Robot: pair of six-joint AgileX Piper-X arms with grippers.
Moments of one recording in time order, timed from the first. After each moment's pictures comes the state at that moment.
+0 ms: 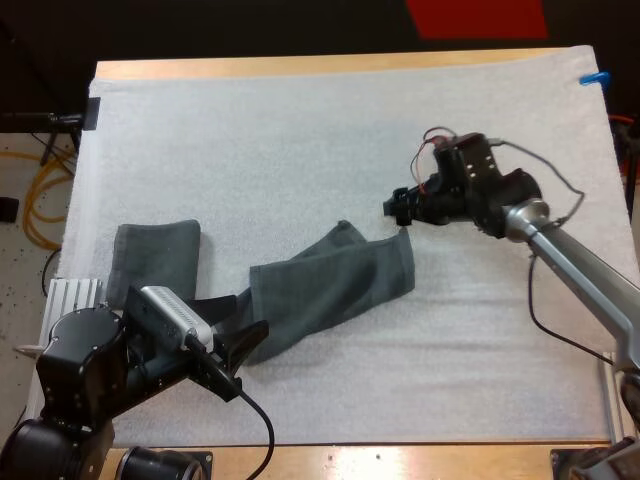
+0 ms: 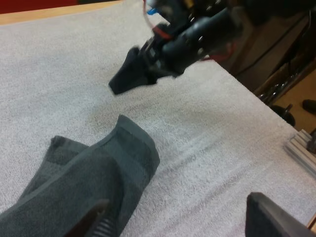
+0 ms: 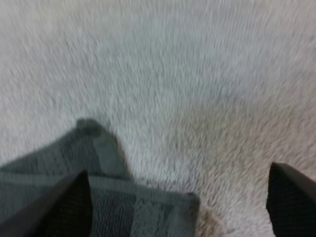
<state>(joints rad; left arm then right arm) -0.21 0.50 -0.84 0.98 0.62 -1.83 0.45 1.72 -1.19 0.58 -0.20 -1.56</state>
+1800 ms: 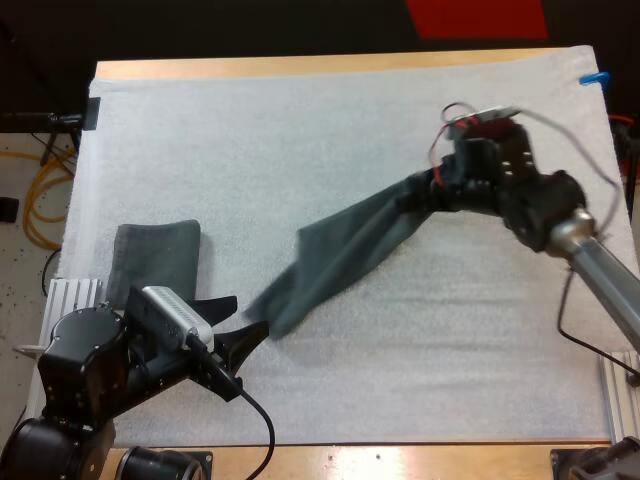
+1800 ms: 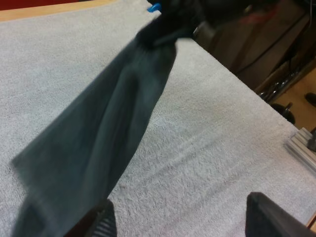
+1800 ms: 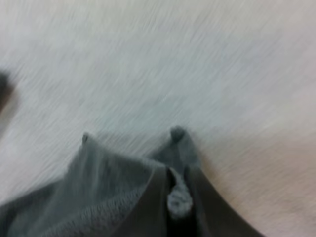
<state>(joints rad) -0.21 0.50 -0.83 0.98 0.62 -1.83 0.44 1.46 -1.20 0.61 -0.18 -1.74</state>
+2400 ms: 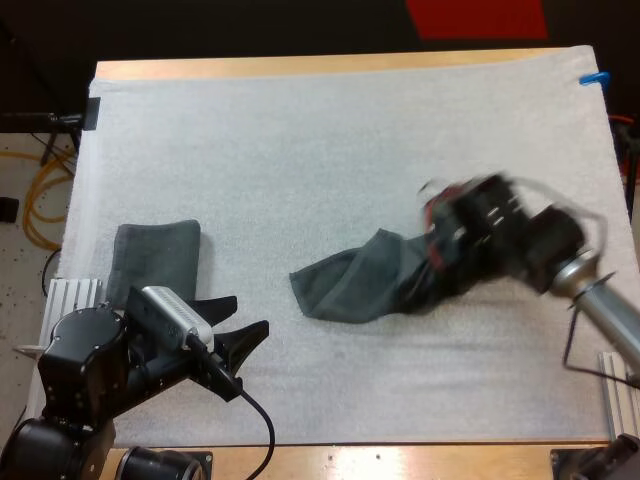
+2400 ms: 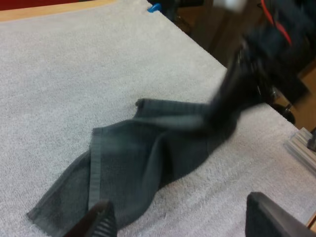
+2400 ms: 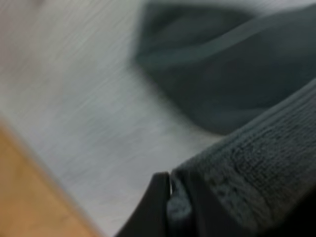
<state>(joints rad) -0.21 0.50 -0.83 0.98 0.62 -1.83 0.63 1.36 -1.11 1.02 -0.48 -1.88</state>
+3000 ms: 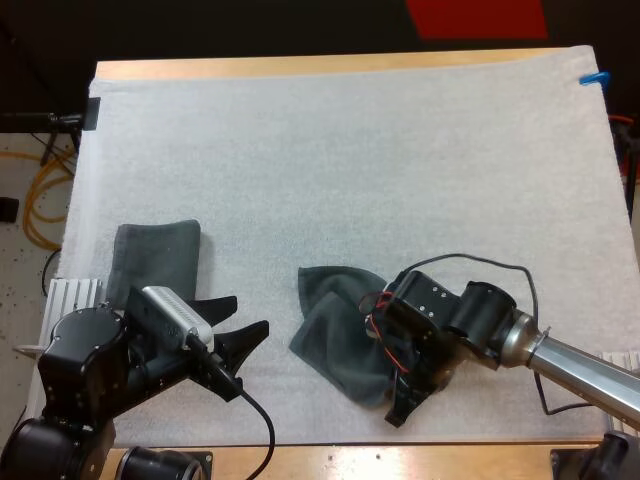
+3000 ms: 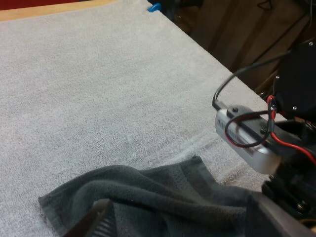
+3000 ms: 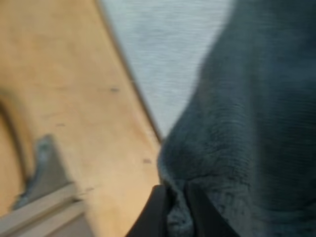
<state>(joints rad) -0.21 0.50 -0.83 0.98 0.62 -1.83 0.96 1.36 -1.00 1.11 -0.37 -1.93</state>
